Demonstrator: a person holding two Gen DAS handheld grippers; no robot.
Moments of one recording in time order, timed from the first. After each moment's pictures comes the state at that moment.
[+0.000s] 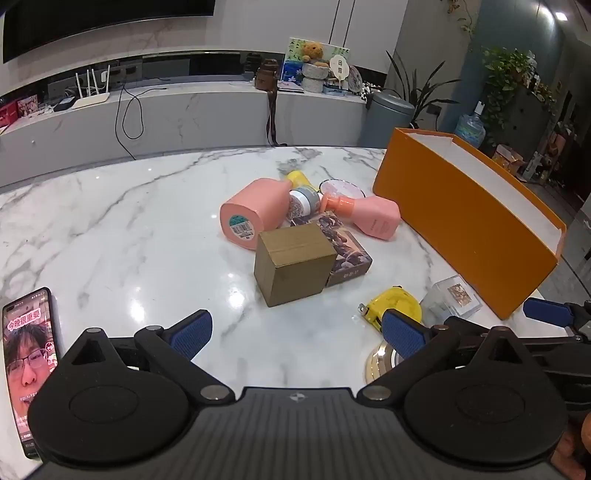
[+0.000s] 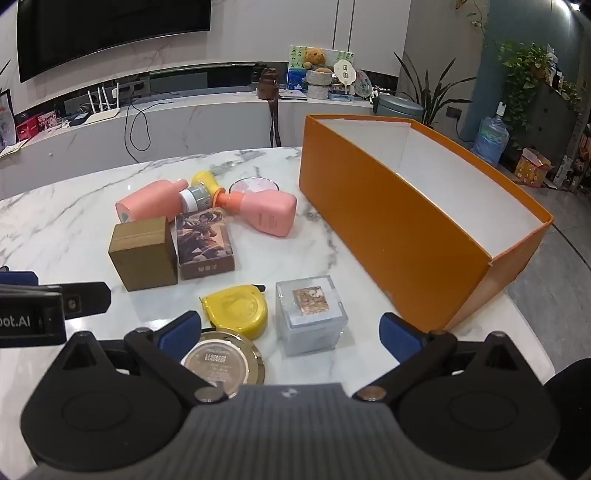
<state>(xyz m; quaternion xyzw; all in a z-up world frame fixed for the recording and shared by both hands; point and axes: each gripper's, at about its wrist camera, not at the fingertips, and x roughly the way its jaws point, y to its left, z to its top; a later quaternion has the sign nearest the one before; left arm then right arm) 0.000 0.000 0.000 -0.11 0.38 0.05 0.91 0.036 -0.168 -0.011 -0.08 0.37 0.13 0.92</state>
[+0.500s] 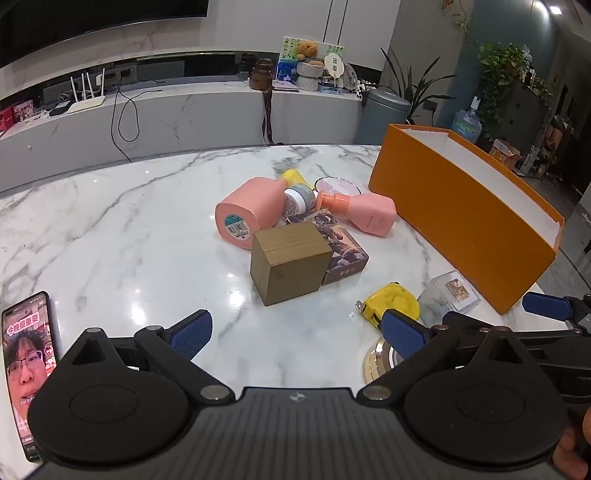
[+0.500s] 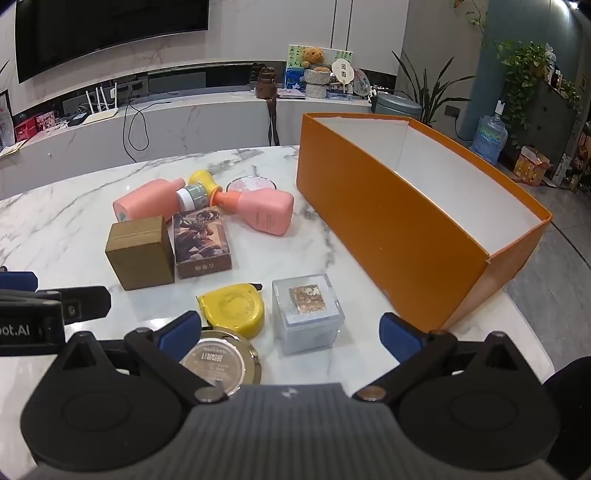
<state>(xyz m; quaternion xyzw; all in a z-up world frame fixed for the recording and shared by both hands) 0.000 -0.003 -0.001 -0.10 0.38 0.05 0.92 0.035 -0.170 -0.011 -0.08 0.37 0.13 0.92</state>
